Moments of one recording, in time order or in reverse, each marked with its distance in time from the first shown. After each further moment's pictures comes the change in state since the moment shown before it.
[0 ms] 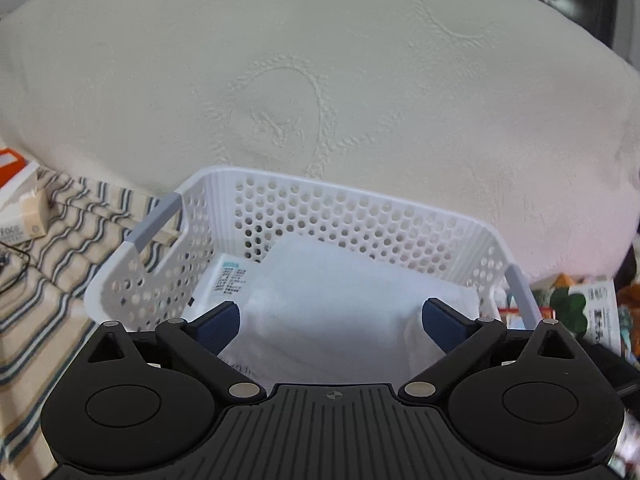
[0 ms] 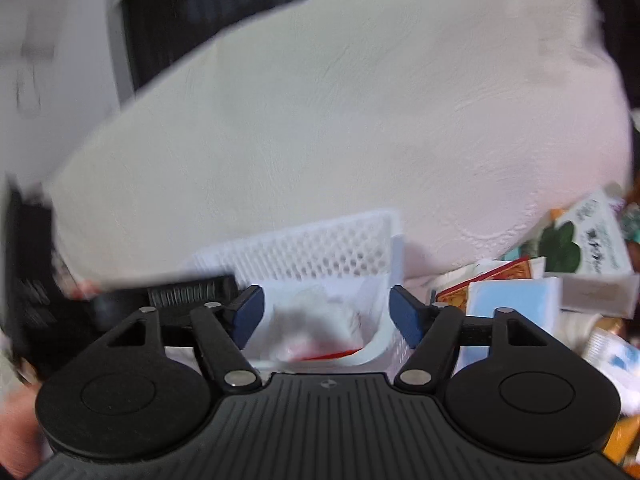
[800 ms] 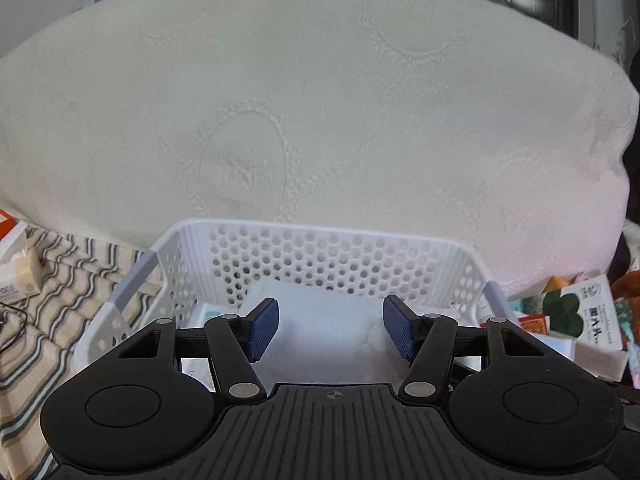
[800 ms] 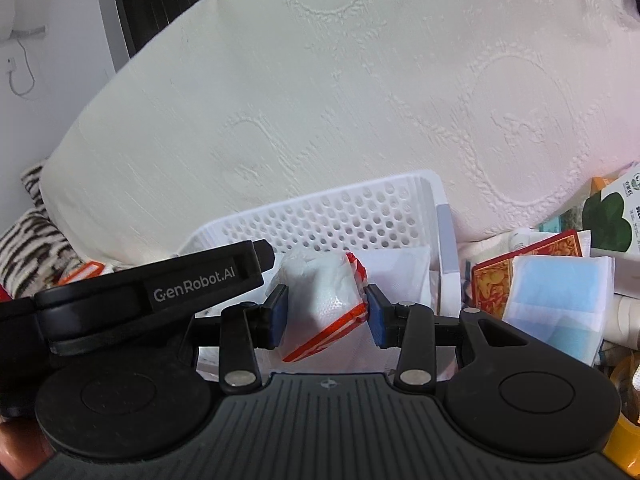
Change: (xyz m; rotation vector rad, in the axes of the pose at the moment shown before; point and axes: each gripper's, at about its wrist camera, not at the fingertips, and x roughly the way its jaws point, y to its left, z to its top) left arm 0.003 -0.025 0.012 0.100 -0.088 -0.002; right arm 0.076 0.032 -0.006 -0.063 0.183 -0.030
